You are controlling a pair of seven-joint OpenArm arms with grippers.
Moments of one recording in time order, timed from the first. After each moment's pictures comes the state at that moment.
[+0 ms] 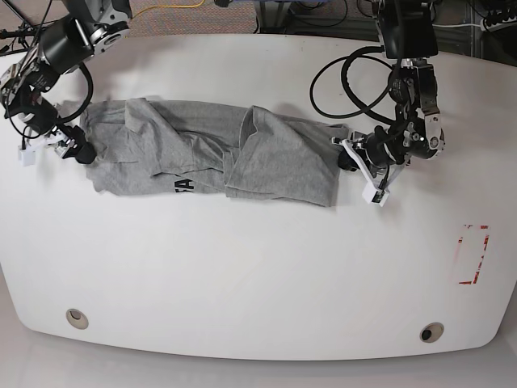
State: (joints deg) left arm -3.8 -5.3 -10.1 84.5 -22.0 -28.1 61.4; right arm 10.5 17.5 61.8 62.3 41.4 40.9 -79.8
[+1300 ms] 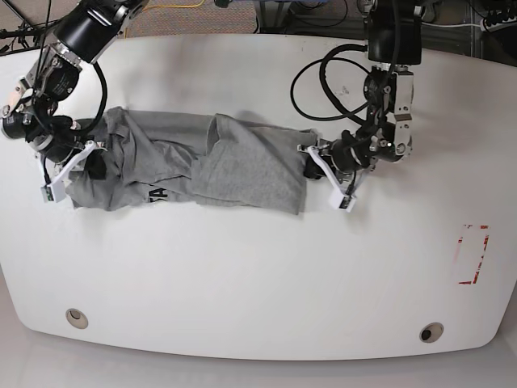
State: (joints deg) left arm -5.3 -2.5 0.7 77.7 -24.4 -21.0 51.6; right arm 4.6 13.7 41.8 93.4 41.0 40.7 -80.7
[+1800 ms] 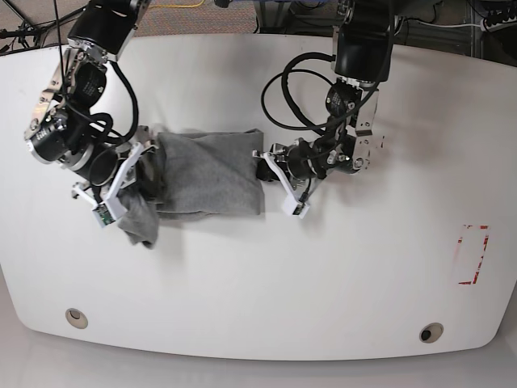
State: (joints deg) left arm -10.8 5.3 4.8 68.8 -24.4 -20.9 51.5; right arm 3.6 11.1 24.8 110.6 41.9 40.7 -80.4
